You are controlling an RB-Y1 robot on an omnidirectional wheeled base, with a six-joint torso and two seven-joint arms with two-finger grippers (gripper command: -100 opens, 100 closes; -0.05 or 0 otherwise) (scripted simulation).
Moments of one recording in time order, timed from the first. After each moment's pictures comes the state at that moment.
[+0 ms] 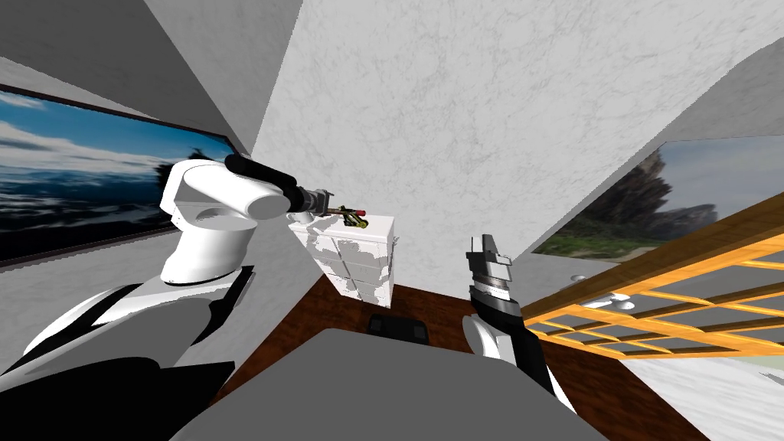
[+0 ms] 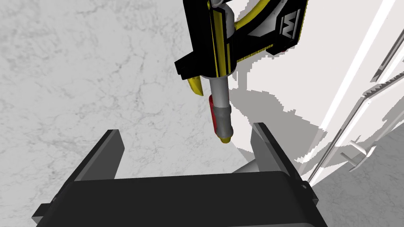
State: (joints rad) left arm -0.49 1.10 0.32 -2.21 0.75 1.62 0.36; right arm 0.53 -0.01 0.05 -2.29 -0.12 -0.50 0.17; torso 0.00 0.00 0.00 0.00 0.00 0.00
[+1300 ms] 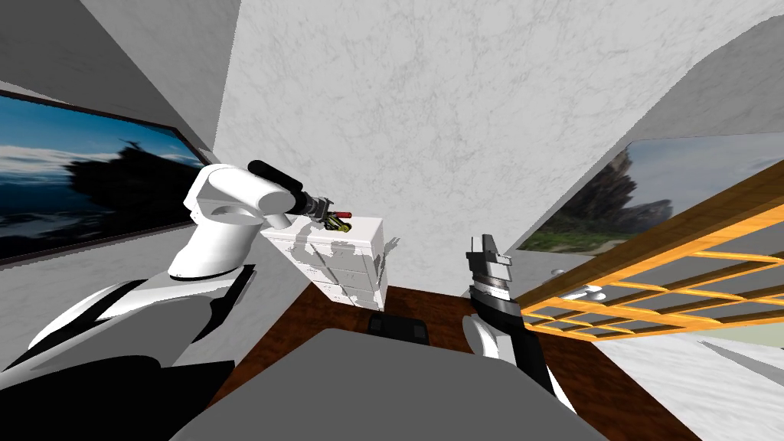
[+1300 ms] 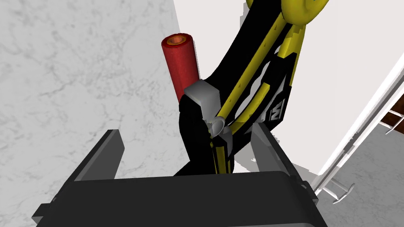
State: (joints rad) left arm -0.51 1.11 0.27 -2.09 0.79 1.71 0.33; right arm 0.53 -0.01 0.05 -2.29 -0.12 -0.50 0.17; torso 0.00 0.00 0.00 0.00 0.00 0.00
